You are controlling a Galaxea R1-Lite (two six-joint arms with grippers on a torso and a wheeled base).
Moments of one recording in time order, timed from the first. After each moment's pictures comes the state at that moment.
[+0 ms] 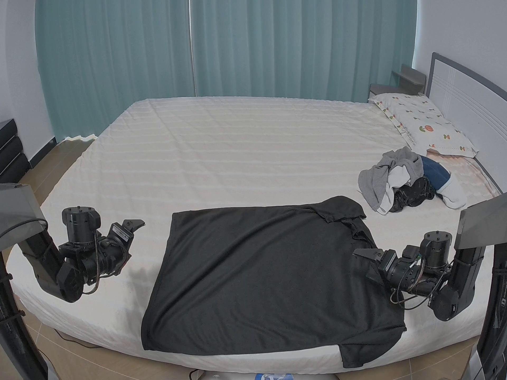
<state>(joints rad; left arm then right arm) -0.05 2.05 -0.55 -1.06 -0.09 -1.06 0.16 2.27 -0.32 -1.53 0.38 0.96</state>
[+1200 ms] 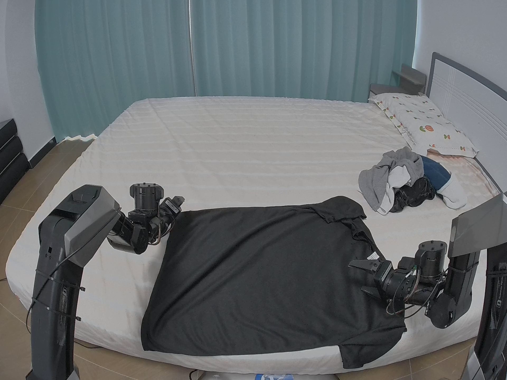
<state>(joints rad) -0.11 2.62 -1.53 -0.67 0.05 -0.88 0.19 2.31 -0.28 -1.55 0.38 1.03</state>
